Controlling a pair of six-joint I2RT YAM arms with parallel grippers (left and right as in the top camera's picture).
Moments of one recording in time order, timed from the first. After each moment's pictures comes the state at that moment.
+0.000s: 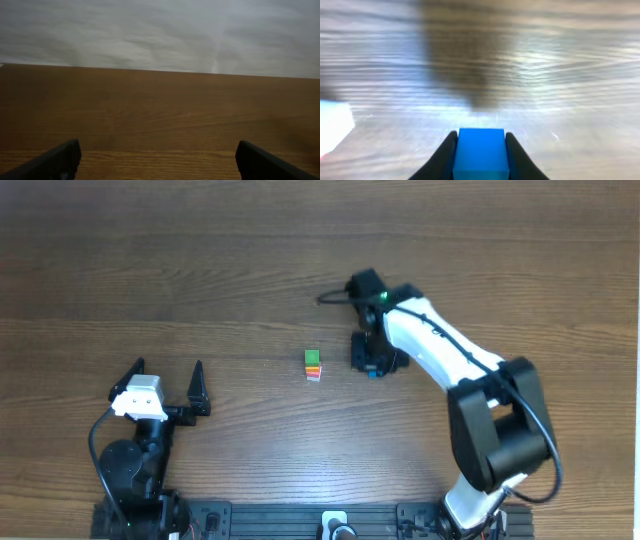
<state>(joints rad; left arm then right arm) 0.05 0.01 0.01 -0.07 0.11 -0.08 0.42 1.86 1.29 -1.03 0.00 0.45</state>
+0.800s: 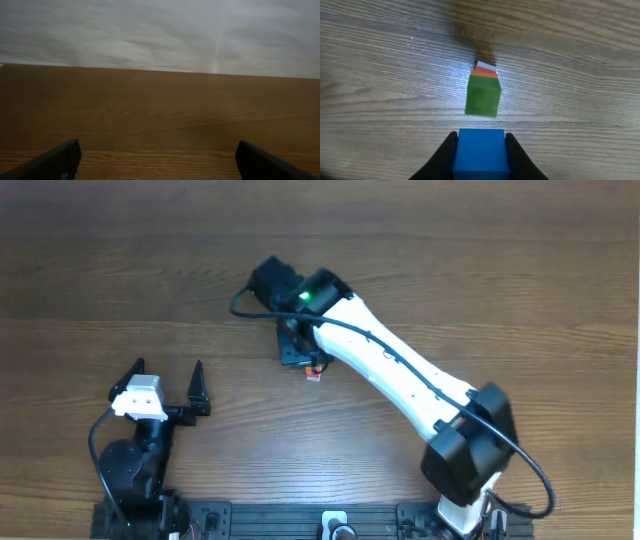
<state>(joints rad) 0.05 0.01 0.01 -0.07 0.11 -0.08 0.76 1.92 1.73 -1.30 0.06 0.61</state>
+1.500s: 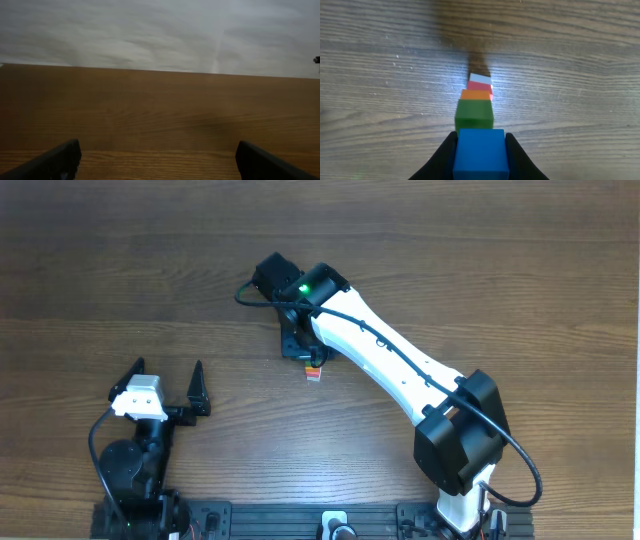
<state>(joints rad) 0.05 0.01 0.01 -0.07 0.11 -0.08 0.73 1.97 1.73 -1.26 0.06 0.68</state>
